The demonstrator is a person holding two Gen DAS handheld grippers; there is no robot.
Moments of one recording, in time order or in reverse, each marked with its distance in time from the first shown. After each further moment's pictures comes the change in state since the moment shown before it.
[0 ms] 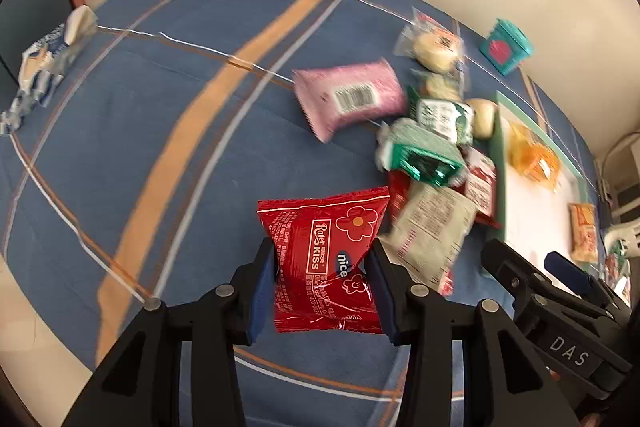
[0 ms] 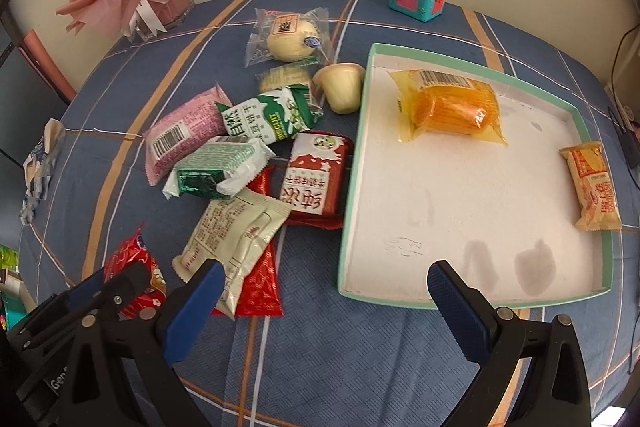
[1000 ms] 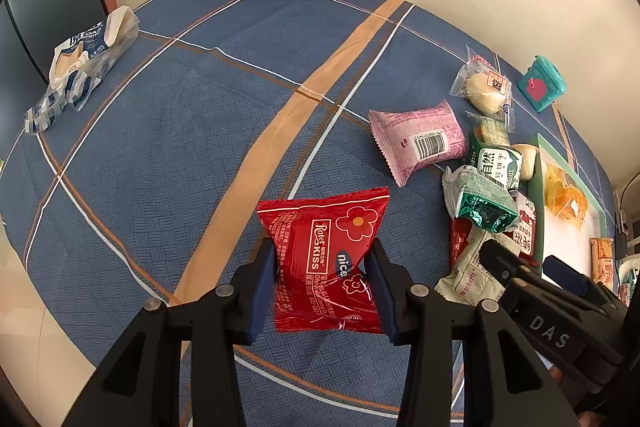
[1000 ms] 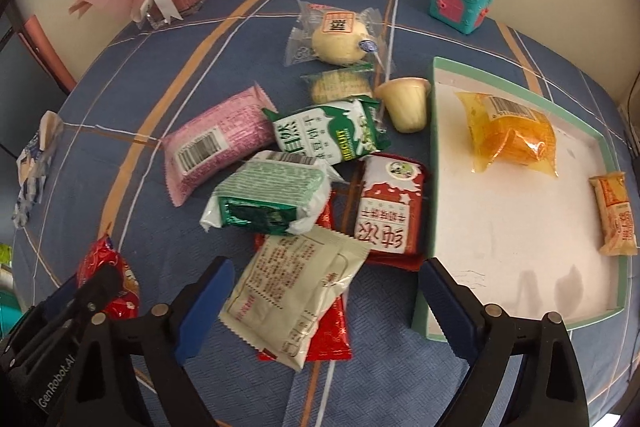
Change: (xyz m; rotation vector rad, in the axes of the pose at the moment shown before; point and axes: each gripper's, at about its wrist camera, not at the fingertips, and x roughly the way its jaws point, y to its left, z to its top) left arm -0.001 0.035 0.021 -0.055 -0.060 0.065; right arm 0.034 0.063 0.023 -0.048 0.008 -0.026
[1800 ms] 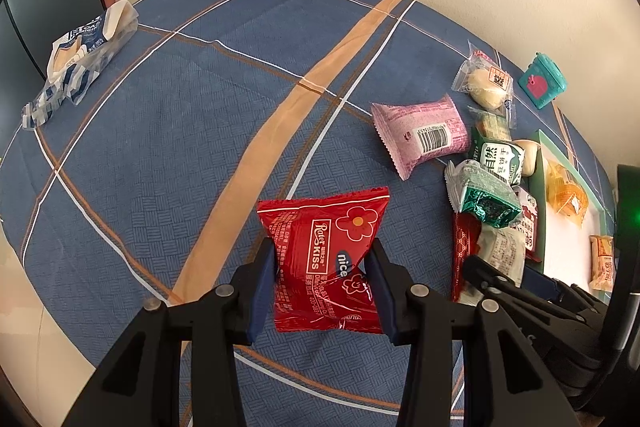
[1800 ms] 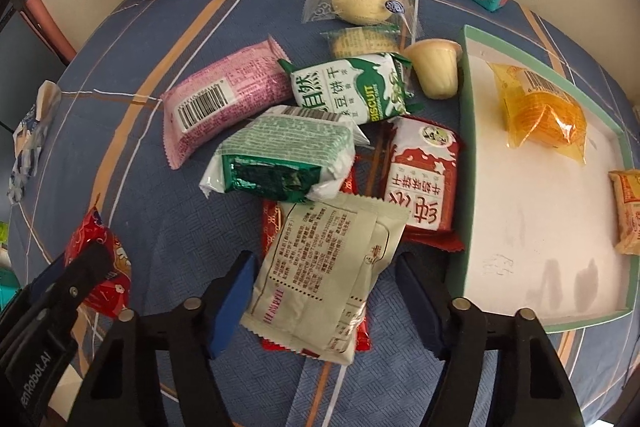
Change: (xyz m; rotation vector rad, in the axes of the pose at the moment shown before) left arm 0.006 0.000 -0.002 0.001 0.015 -0.008; right arm 0.025 0.007 -0.009 -0.018 0.102 0.027
